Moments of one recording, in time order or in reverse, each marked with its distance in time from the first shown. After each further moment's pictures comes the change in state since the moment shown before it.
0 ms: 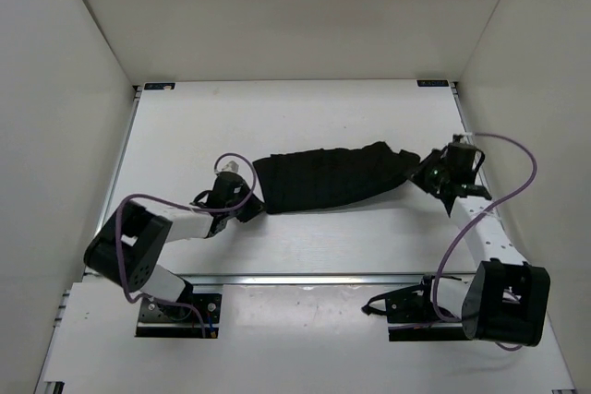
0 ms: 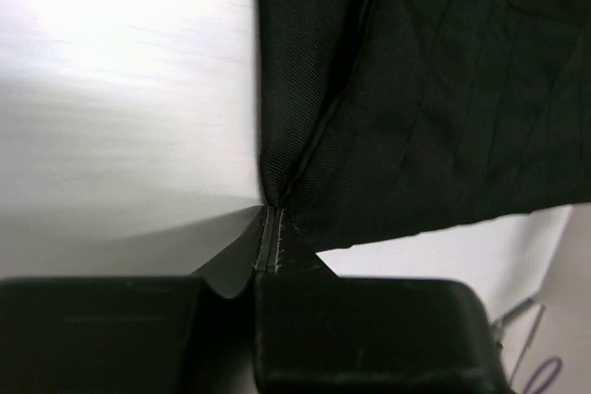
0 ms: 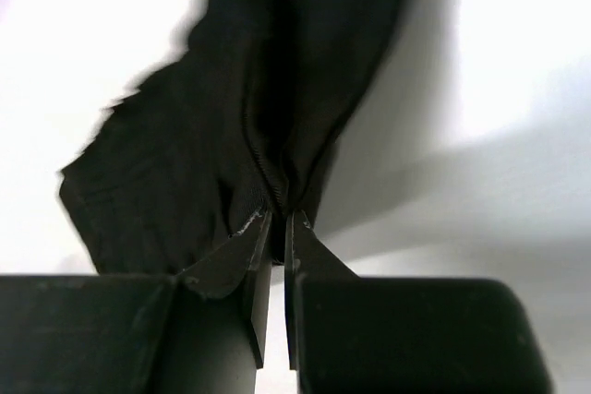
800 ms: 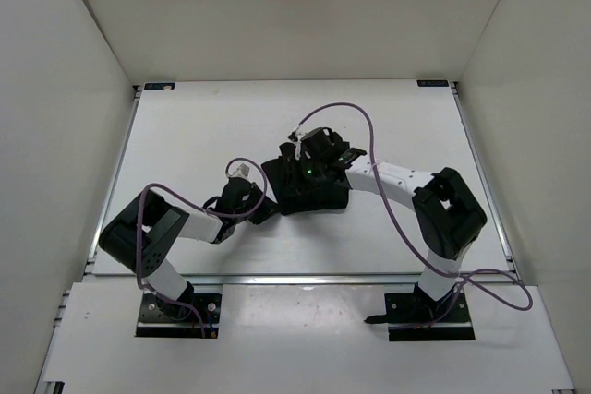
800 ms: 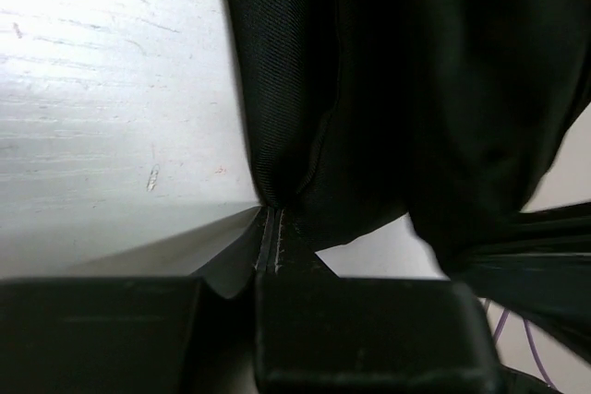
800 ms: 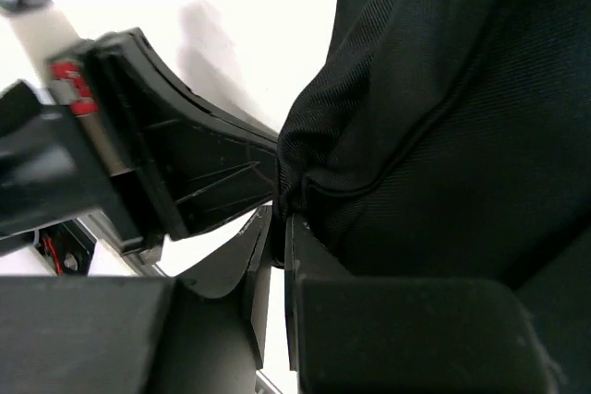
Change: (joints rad) left arm -0.105 0.139 -0.023 0.284 0.029 -0.111; right arm 0.832 0.614 0.577 -0.087 -0.077 -0.176
